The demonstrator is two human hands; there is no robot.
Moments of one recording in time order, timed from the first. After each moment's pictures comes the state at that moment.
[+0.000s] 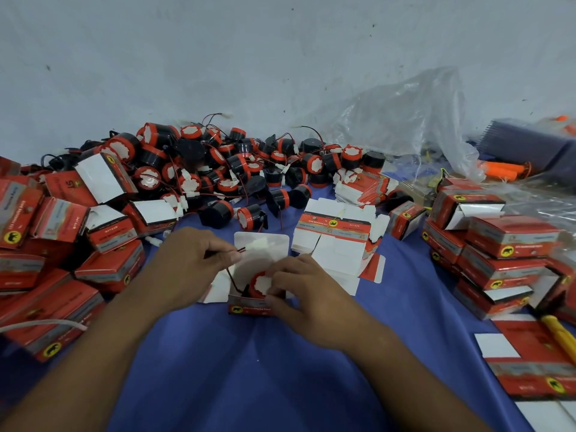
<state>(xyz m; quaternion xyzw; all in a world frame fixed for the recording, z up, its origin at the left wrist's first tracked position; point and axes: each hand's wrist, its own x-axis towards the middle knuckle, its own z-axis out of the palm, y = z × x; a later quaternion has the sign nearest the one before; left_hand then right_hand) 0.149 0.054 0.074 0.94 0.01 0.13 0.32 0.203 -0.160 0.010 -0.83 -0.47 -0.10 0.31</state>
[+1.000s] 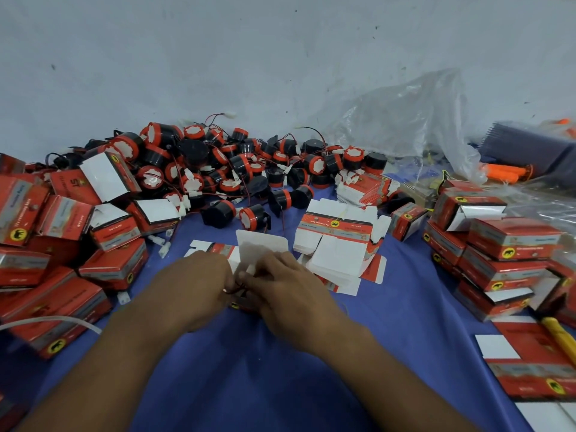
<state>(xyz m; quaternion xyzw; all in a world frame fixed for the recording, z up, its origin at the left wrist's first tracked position) 0.148 0.046 0.061 1.00 0.01 -0.03 0.02 0.191 -0.125 0.024 -0.89 -0.43 -0.08 0.12</state>
